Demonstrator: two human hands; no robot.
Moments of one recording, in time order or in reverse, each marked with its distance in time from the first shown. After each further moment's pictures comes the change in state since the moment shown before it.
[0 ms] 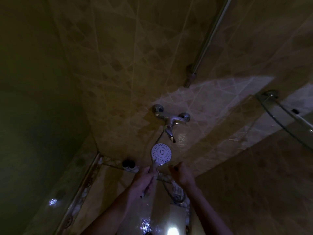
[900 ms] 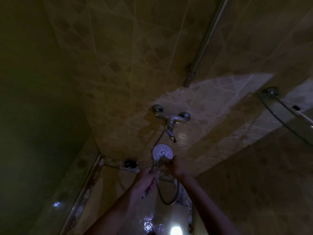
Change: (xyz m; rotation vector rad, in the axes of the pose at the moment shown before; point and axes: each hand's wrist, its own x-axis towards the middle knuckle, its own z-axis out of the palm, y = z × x) left_hand -0.007 0.007 -0.004 0.050 -0.004 -0.011; right_hand 0.020 -0.023 0.003 0.006 -0.065 -0.056
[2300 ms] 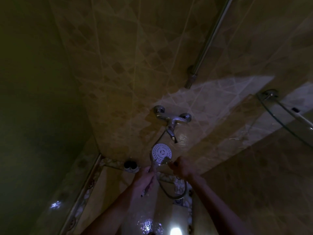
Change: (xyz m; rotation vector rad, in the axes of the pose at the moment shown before) left_hand 0.000 0.001 -0.008 -0.032 0.009 -0.007; right_hand -0.005 0.007 -0.017 -0.155 -0.040 0.035
